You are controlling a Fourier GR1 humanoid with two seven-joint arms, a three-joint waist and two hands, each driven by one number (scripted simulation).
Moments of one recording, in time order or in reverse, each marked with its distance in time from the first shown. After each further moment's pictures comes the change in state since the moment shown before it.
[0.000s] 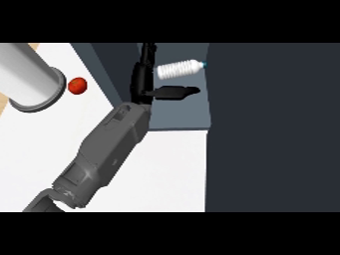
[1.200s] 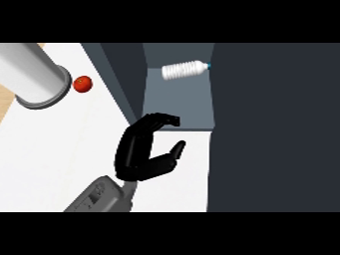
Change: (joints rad) left arm 0.637 0.140 -0.325 -0.895 0.027 -0.077 0.122; right arm 0.013 -0.095 0.044 -0.011 0.045 0.073 -0.032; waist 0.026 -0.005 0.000
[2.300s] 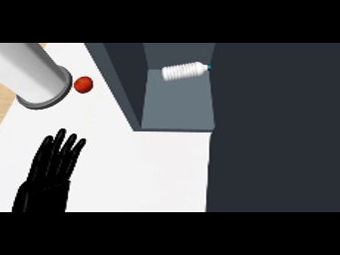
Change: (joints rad) left arm 0.524 0.350 0.163 -0.494 0.144 -0.107 -0.024; right arm 0.043 -0.164 0.388 -0.092 0.199 0.212 0.008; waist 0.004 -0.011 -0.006
